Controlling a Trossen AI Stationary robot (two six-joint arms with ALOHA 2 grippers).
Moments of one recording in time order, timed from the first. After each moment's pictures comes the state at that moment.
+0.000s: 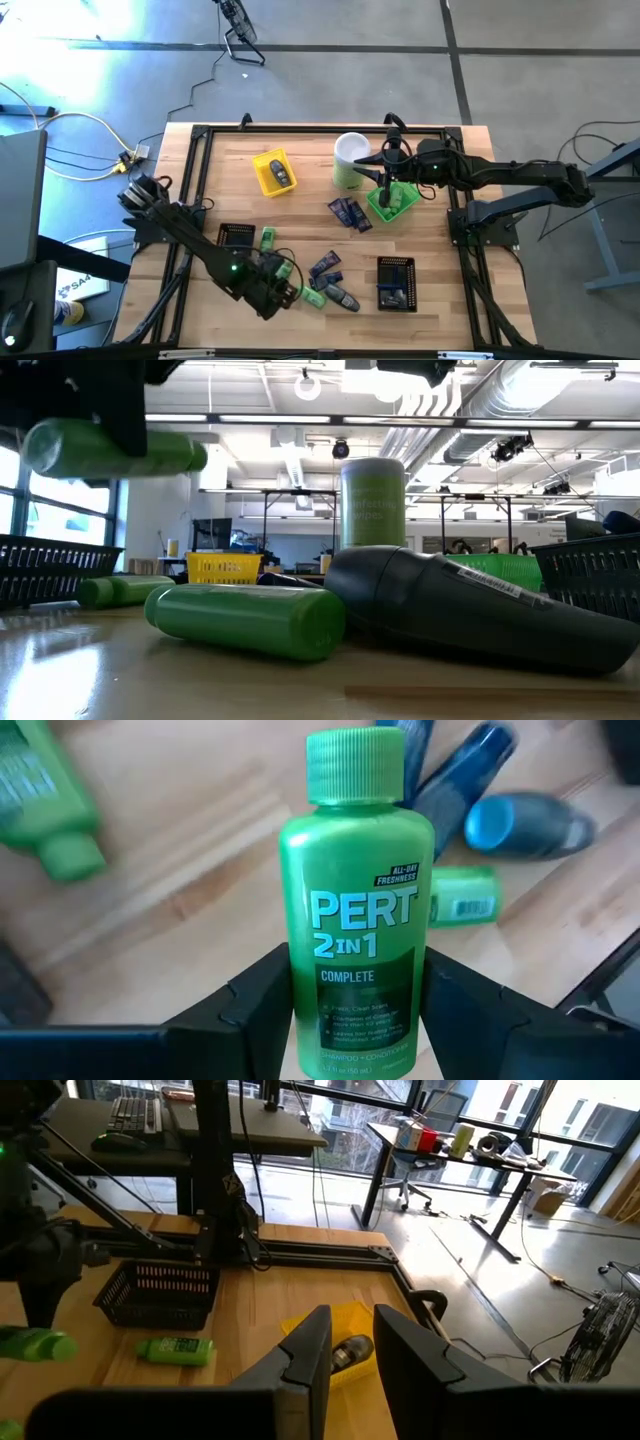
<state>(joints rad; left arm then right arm) -0.65 1.68 1.27 -0.76 -0.35 -1.66 -0.11 1.10 0.95 -0.02 0.10 -0.16</state>
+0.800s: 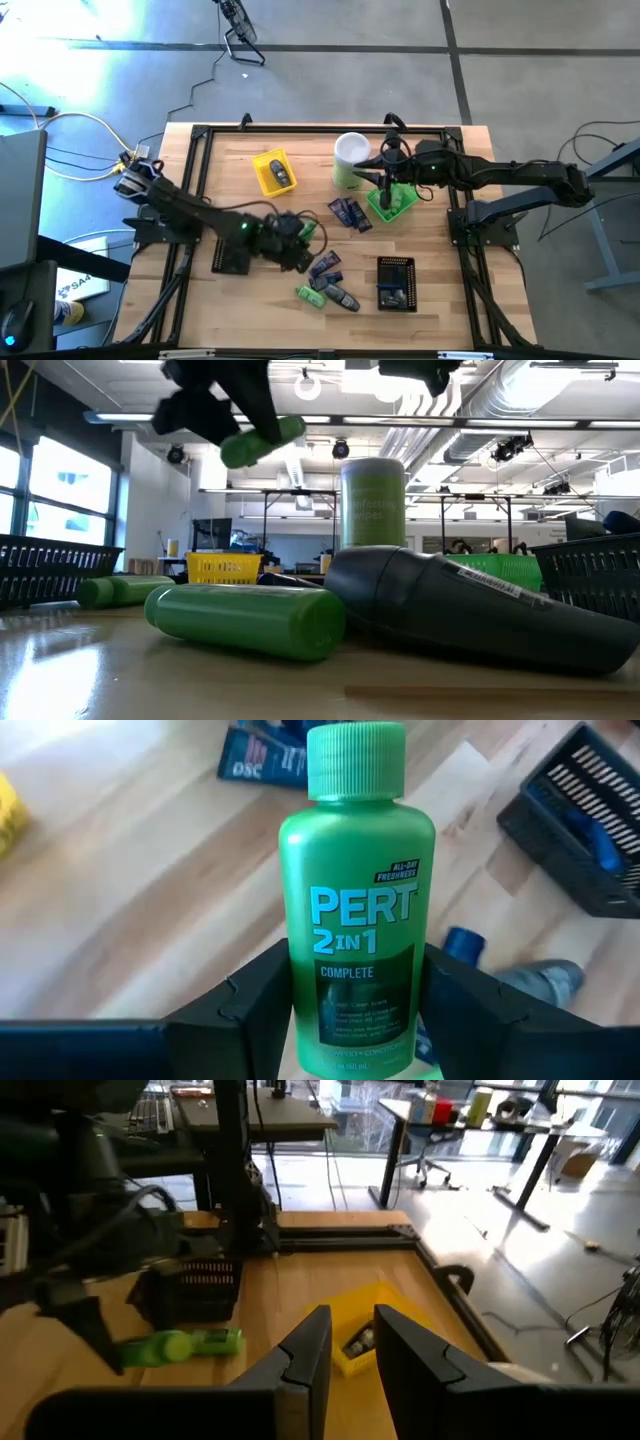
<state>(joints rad) -0.38 1.59 1.27 -0.66 -0.47 -1.07 -0.11 1.10 0.95 -0.07 0.07 -0.05</state>
